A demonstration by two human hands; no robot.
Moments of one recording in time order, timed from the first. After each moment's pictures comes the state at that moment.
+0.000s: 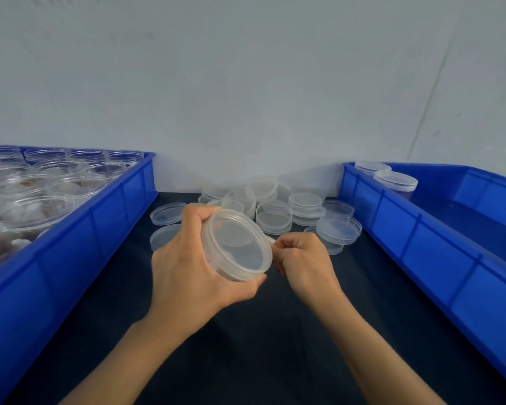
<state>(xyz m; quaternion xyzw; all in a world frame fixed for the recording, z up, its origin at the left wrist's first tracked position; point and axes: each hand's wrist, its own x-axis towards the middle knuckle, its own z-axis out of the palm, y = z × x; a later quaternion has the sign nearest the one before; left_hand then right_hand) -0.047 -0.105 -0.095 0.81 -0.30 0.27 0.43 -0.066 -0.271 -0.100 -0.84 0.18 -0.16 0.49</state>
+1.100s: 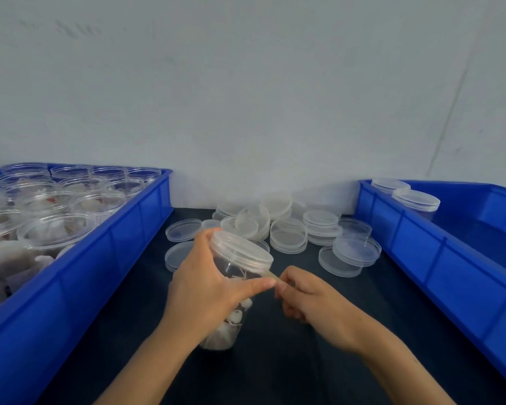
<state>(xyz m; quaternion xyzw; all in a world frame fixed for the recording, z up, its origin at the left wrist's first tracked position) -0.014 -0.104 -0.105 0.82 -0.21 0.10 0.52 -0.079 -0.277 -0.098 -0.88 0.02 0.00 0.47</state>
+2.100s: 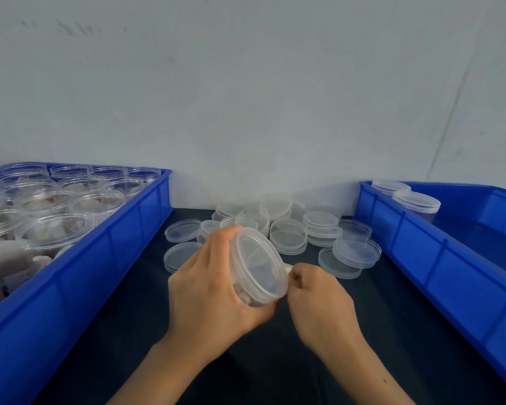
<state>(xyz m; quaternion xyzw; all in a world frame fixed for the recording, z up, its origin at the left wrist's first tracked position) -0.037 -0.114 -0.096 0.84 -0.27 0.35 0.31 -0.082 -0.249 -0.089 -0.94 0.18 -0.15 0.26</state>
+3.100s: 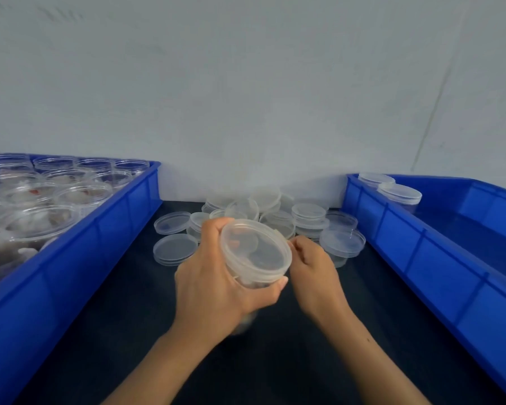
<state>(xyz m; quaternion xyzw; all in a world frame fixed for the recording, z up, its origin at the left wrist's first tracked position) -0.049 -0.127 -0.097 0.81 -0.25 0.21 0.49 -0.067 -0.275 -0.101 -0.86 0.14 -0.25 0.43</state>
